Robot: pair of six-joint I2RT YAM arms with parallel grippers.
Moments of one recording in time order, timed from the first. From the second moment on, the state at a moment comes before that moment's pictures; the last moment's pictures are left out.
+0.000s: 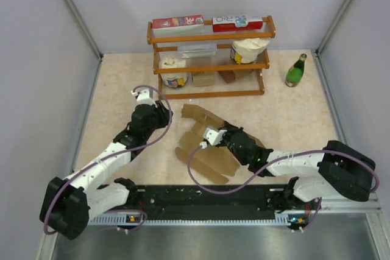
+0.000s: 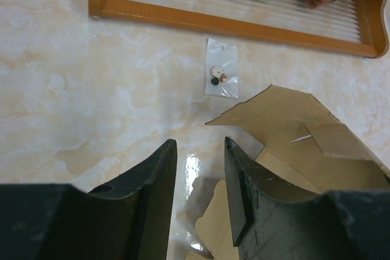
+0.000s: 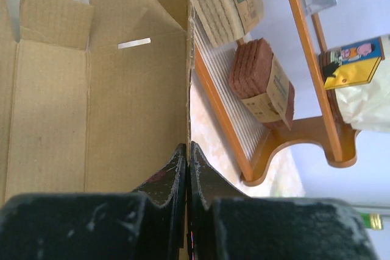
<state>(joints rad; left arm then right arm) -0.47 1.03 0.56 0.06 -0.17 -0.57 1.05 1.31 0.42 0.62 0.52 -0.78</state>
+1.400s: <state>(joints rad) -0.34 1.46 0.53 0.54 0.51 -0.57 1.16 1.26 0.31 0.72 0.48 -0.96</state>
